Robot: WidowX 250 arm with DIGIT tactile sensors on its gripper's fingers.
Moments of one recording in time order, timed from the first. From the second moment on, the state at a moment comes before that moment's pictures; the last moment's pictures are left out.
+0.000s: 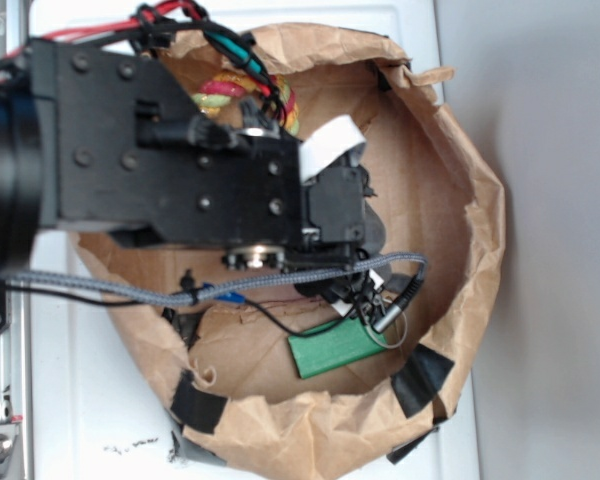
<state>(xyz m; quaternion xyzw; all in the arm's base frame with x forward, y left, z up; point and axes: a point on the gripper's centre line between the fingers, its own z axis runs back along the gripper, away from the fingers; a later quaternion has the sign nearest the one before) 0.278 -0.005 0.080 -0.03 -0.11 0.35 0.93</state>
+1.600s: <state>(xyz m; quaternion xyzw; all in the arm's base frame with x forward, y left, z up) 0.285 0.027 0.055 0.04 -0.09 0.40 0.91</state>
